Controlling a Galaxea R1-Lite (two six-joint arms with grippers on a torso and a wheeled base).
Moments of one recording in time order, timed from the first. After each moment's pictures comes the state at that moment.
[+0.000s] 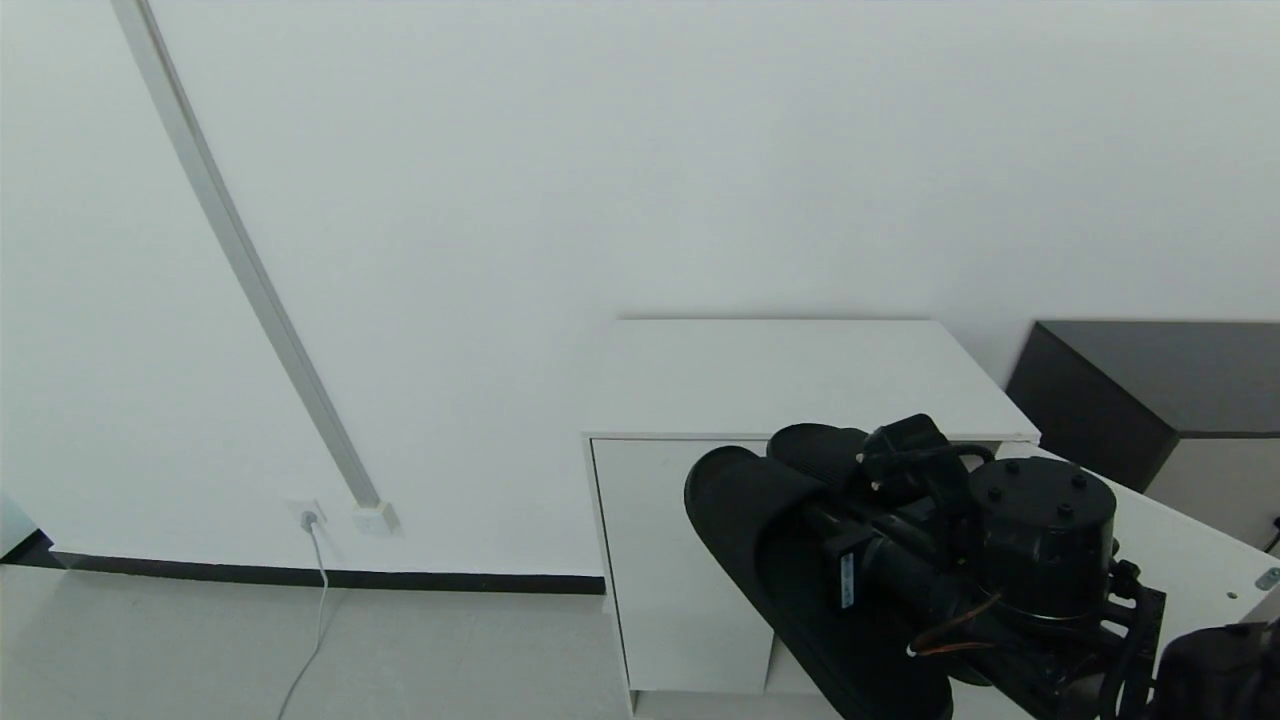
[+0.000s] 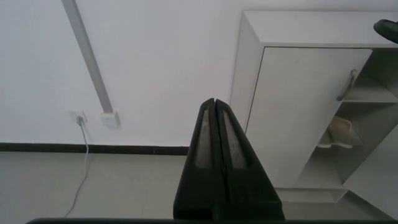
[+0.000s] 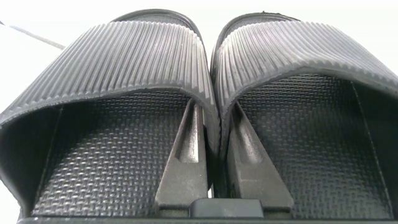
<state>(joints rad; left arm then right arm) 0.00 0.00 0.00 0.00 0.04 0.00 0.78 1.78 -0.53 -1.03 -0.33 0.09</state>
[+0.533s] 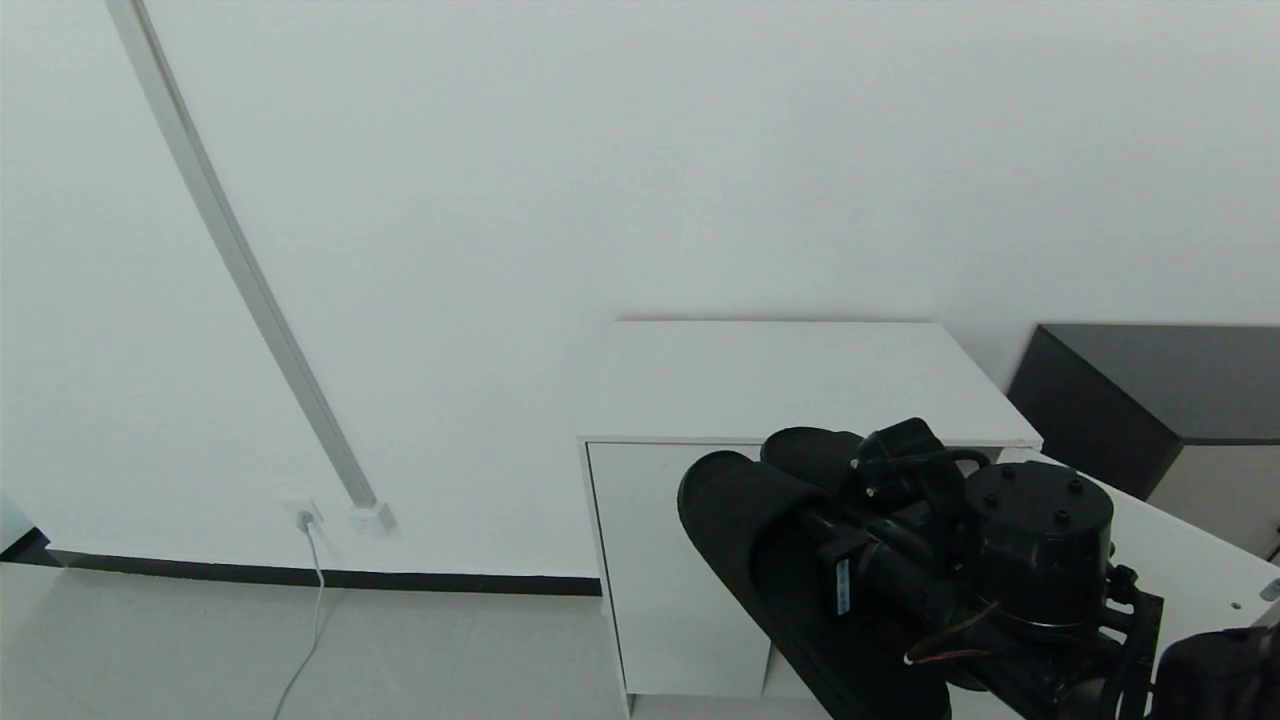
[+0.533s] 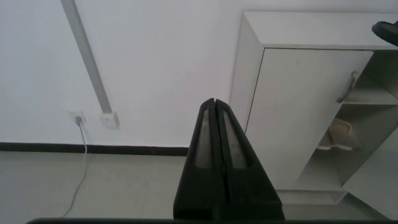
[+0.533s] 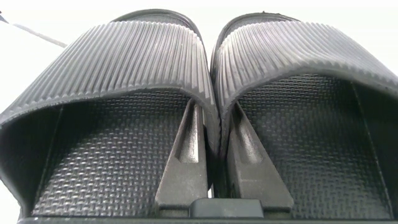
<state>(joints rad) 0.00 0.00 0.00 0.00 0.04 0.00 0.79 1.78 -0.53 -1.03 -0.33 0.09</state>
